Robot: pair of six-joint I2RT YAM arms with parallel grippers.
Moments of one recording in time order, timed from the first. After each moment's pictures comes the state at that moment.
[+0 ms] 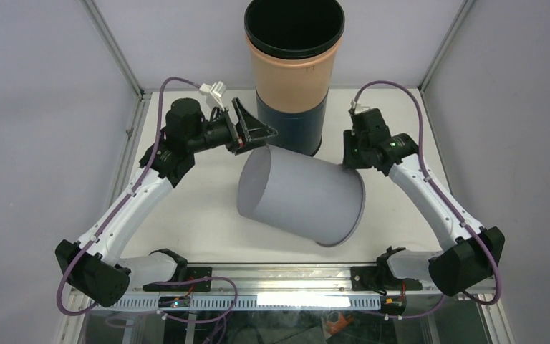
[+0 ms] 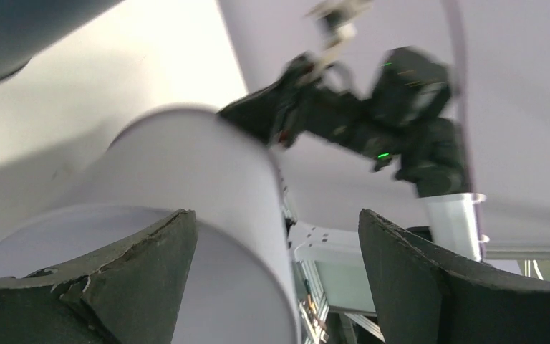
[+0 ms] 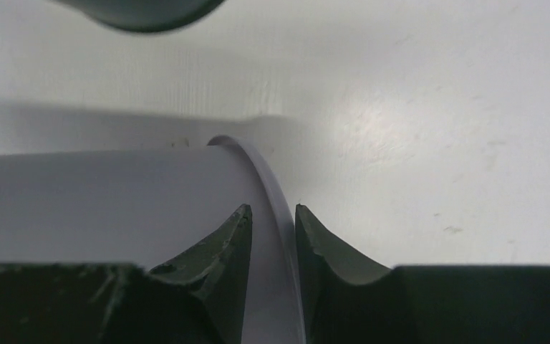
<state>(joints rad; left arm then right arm) -0.48 1.17 1.18 -0.27 0.58 -0.98 0.42 1.26 1.25 -0.89 0.17 0.30</state>
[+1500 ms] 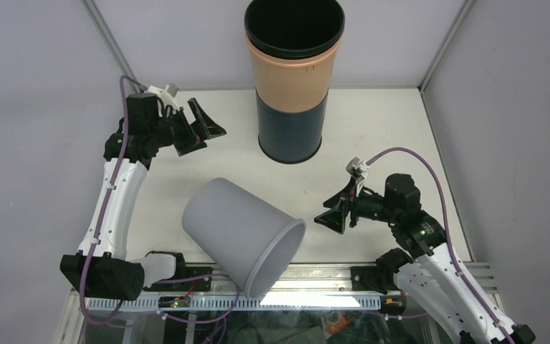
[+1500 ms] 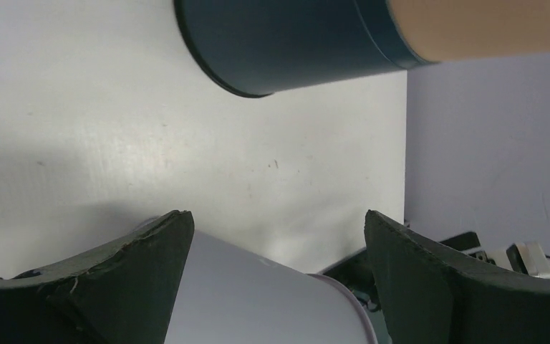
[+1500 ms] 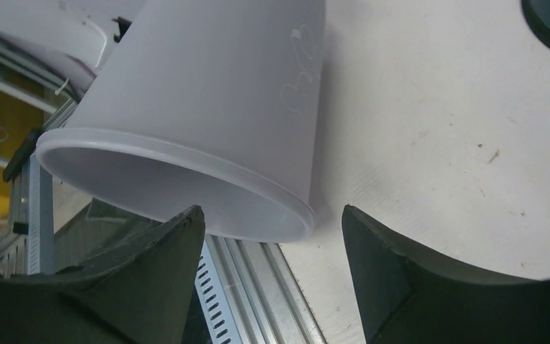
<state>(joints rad) -0.11 1.21 1.33 -0.74 0.51 -0.59 0.49 0.52 0.59 -0.43 -0.70 0.26</state>
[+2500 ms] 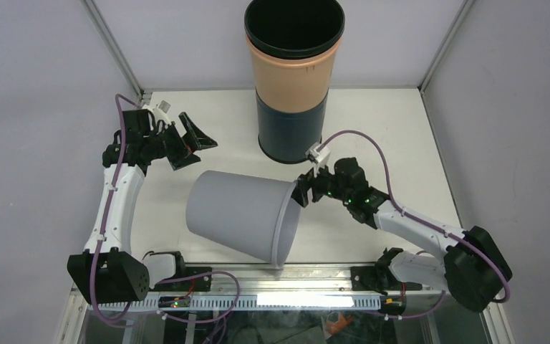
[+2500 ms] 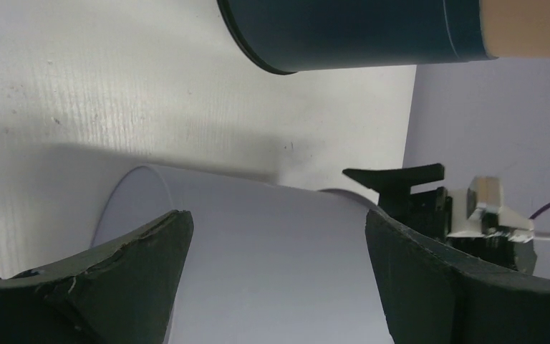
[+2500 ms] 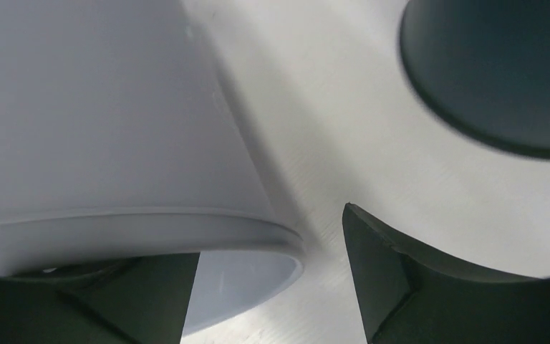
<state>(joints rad) 0.07 1.19 1.16 -0.74 0.64 -0.55 0.71 1.10 0.51 0.19 -0.32 0.13</state>
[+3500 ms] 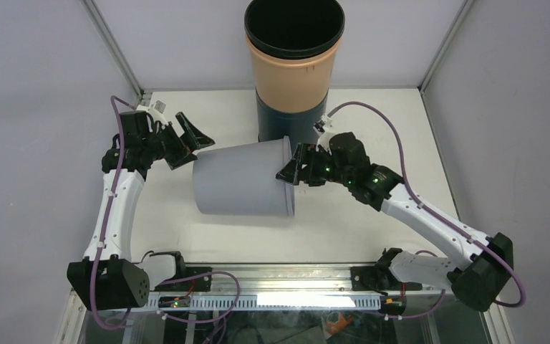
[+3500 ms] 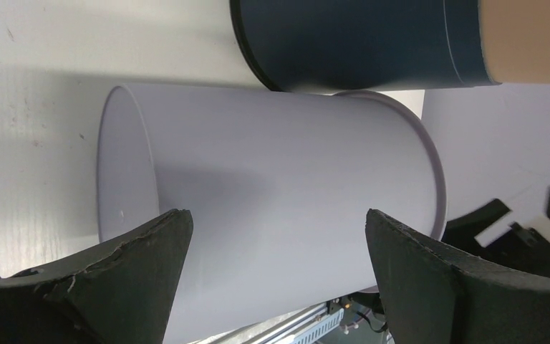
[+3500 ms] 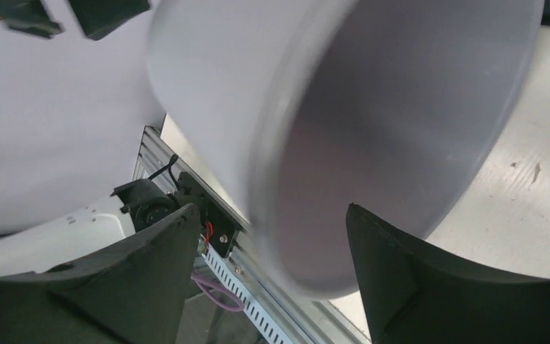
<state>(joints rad) 0.07 1.14 1.13 -0.68 0.57 -0.58 0.75 1.10 1.01 -0.37 -0.23 0.69</state>
